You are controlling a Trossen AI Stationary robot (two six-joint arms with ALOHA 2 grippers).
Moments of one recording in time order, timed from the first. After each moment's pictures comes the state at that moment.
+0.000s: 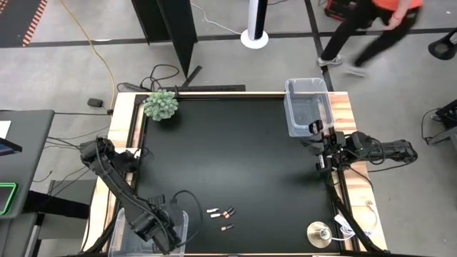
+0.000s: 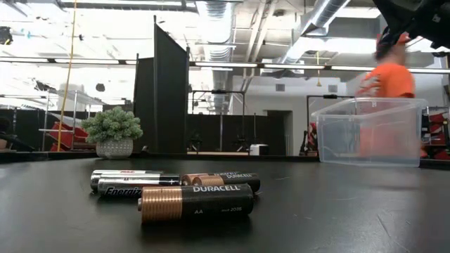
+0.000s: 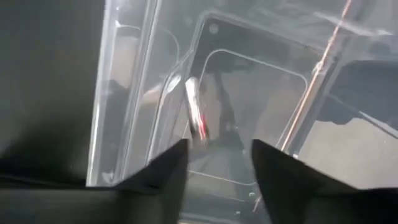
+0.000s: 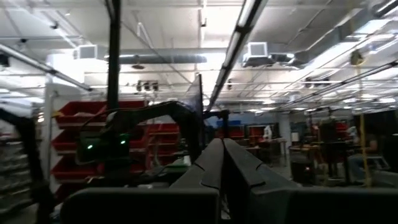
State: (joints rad) left arm -0.84 1.77 1.55 -1.31 0.04 -1.06; right arm 0.08 0.08 0.03 0.56 0.06 0.00
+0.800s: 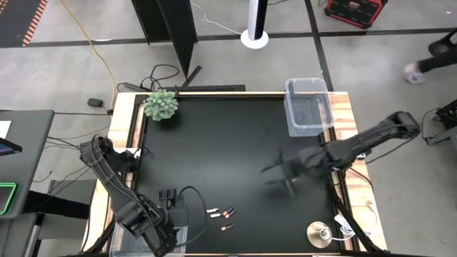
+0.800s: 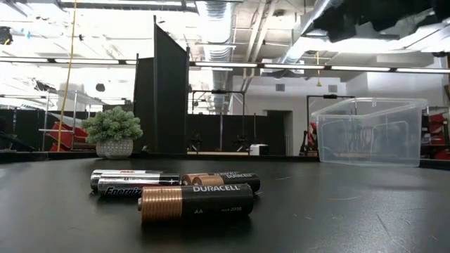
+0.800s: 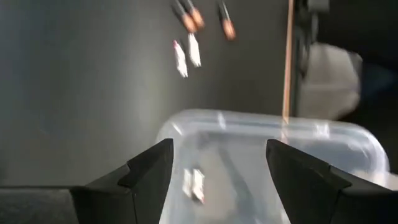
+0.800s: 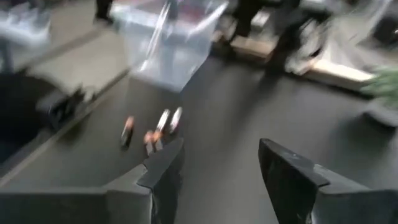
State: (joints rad) left arm -0.81 1.77 1.87 -1.40 -0.30 -0.81; right arm 0.34 1.07 0.58 0.12 0.07 -0.14
